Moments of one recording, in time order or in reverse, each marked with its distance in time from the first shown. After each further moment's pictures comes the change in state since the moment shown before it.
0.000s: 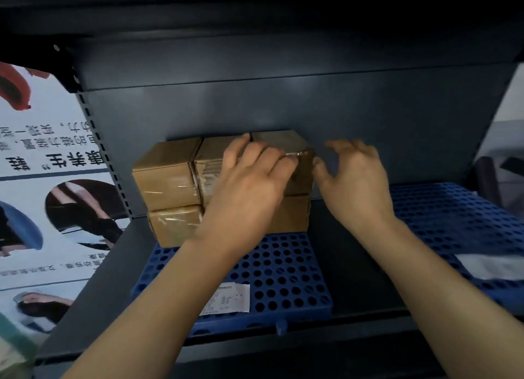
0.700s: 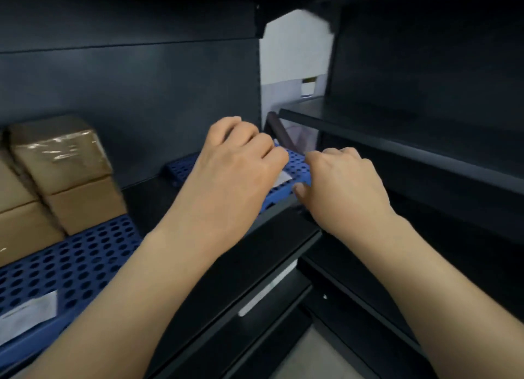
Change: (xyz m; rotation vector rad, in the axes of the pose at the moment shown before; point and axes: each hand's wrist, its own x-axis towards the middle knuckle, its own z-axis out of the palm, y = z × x) left_hand 0.037 0.201 -0.054 -0.397 0.024 0.476; right_hand -0.147 0.078 -0.199 -0.728 -0.178 0.330
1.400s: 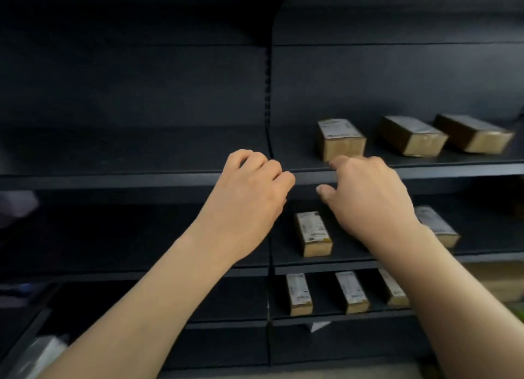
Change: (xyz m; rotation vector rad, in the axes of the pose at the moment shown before) left_hand 0.193 0.440 -0.005 -0.654 0.241 0.625; right_hand -0.282 0.368 -0.138 -0.368 0.052 0.909
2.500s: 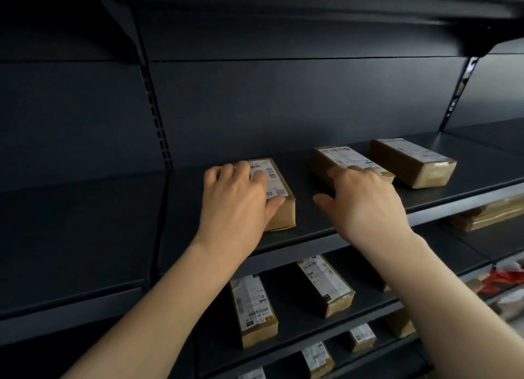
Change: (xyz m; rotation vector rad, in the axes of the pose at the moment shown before) left_hand 0.206 0.011 0.181 -0.066 -0.071 -0.196; right_hand 0.150 0.153 0.053 -0.069 -0.095 0.315
